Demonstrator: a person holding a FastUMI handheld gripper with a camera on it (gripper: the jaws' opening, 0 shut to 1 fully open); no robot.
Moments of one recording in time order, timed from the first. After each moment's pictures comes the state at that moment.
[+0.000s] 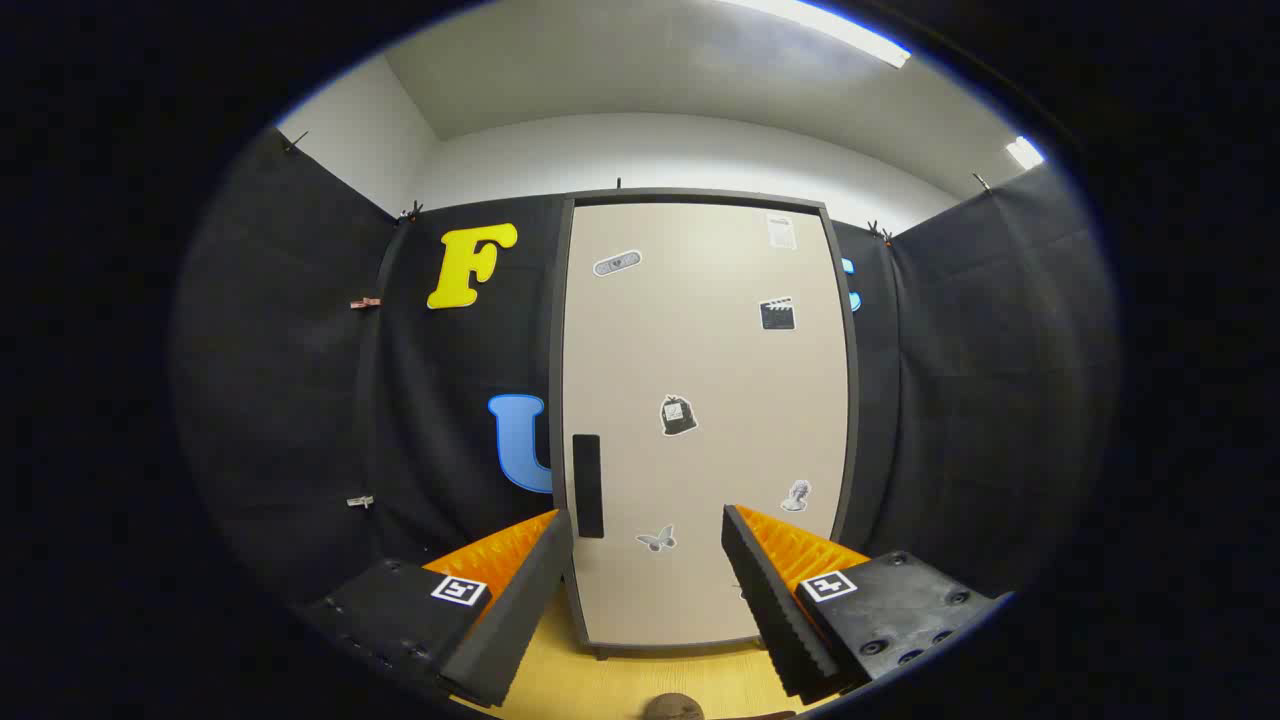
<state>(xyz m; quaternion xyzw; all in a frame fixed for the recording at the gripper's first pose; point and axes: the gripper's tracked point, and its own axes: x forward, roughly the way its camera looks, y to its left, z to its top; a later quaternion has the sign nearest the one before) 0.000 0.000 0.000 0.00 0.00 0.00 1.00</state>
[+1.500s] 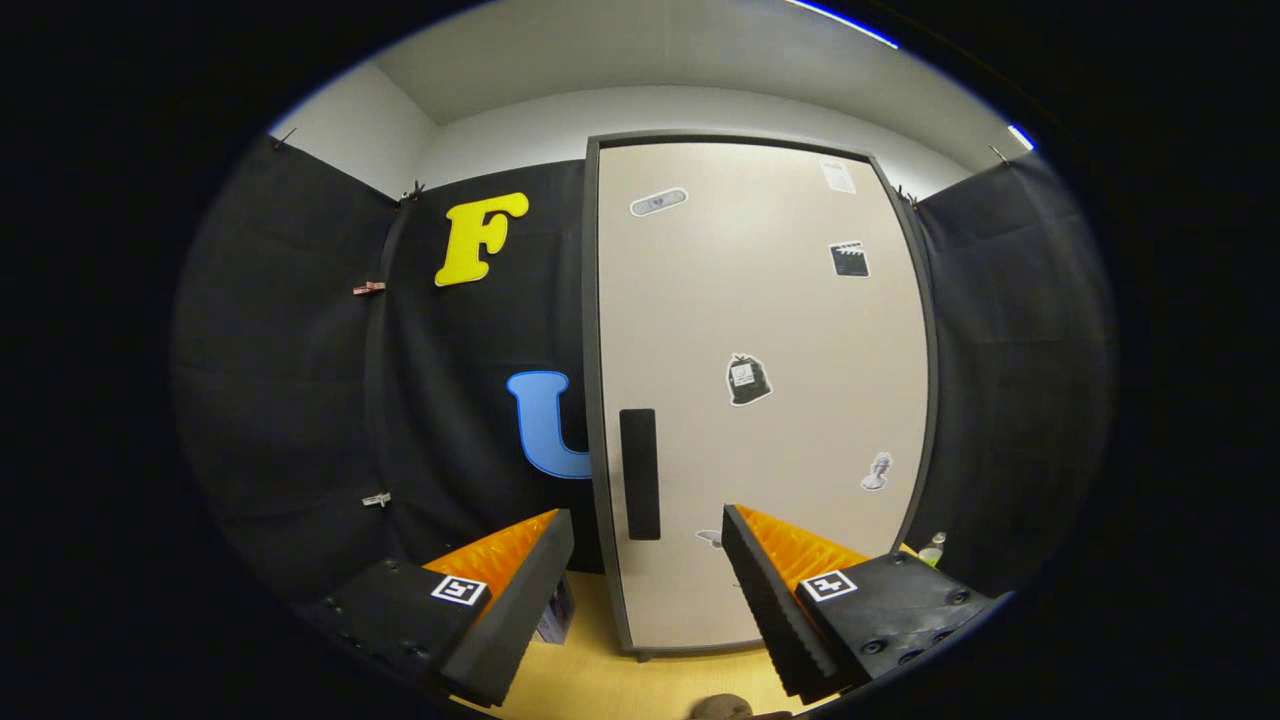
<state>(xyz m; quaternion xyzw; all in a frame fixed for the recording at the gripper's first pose) 0.083 0.057 -0.038 0.03 0.05 0.02 1.00</state>
